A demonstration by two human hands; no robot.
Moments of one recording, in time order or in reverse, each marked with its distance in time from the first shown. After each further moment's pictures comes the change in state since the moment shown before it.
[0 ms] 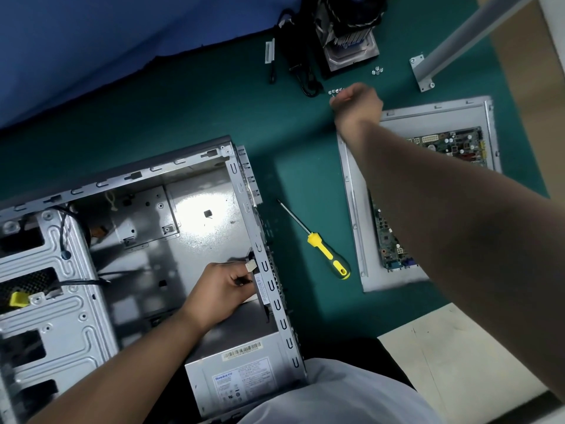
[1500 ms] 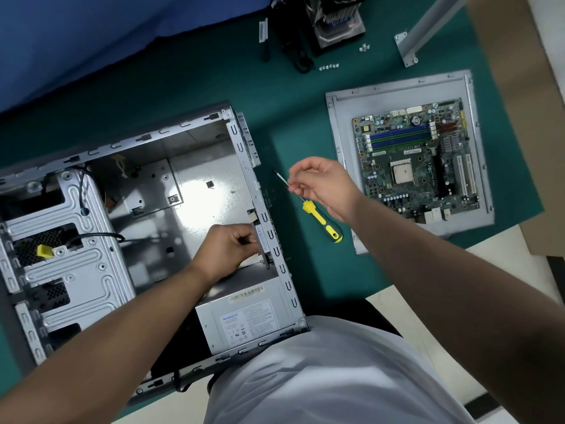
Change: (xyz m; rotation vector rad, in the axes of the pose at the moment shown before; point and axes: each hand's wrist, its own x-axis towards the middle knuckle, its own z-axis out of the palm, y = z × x) left_hand -0.001 -0.005 0.004 -0.110 -0.002 -0.015; right_hand -0.201 0.062 -0.020 0.789 -0.668 0.142
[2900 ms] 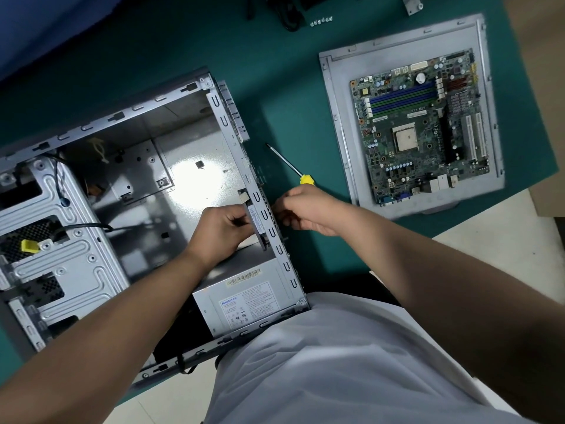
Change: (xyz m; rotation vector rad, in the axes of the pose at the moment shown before) left_hand -0.001 0.006 0.000 0.084 0.028 0.012; right_hand -0.022 0.058 0.026 -0.199 -0.146 0.408
